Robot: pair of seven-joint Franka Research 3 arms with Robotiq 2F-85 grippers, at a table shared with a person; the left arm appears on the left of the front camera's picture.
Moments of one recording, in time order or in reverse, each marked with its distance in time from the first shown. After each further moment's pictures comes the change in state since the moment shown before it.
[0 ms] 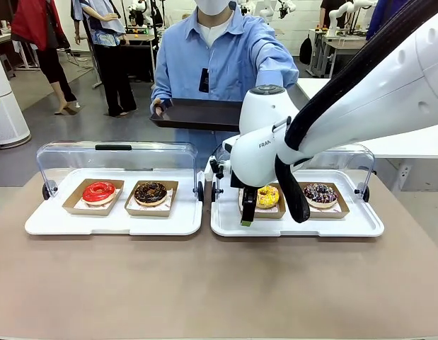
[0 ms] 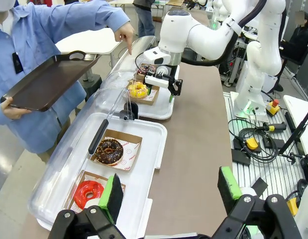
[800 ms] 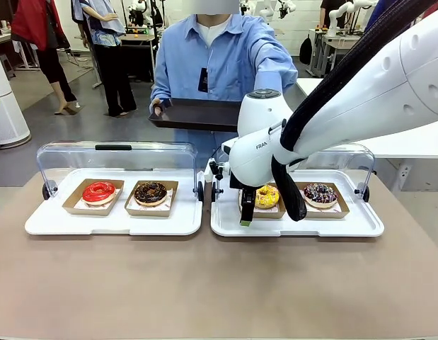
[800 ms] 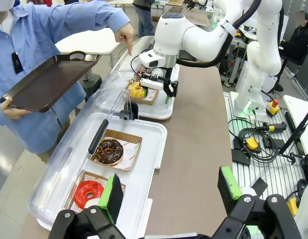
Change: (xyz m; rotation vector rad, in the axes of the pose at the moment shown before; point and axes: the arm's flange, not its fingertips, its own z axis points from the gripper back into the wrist) left arm 0.000 0.000 0.000 0.000 0.000 0.000; right arm -0.001 -0.016 -0.012 0.011 0.000 -0.005
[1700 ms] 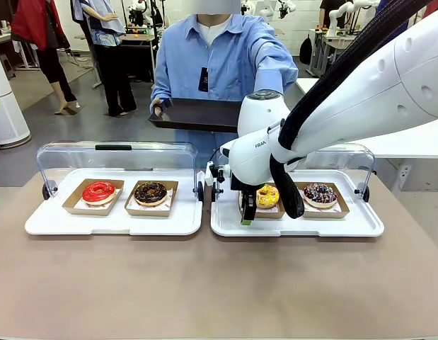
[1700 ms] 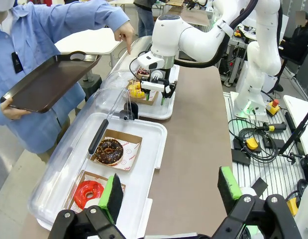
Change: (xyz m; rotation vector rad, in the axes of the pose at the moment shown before) left arm 0.000 0.000 0.000 0.000 0.000 0.000; right arm 0.000 -0.006 -0.006 0.020 0.000 0.094
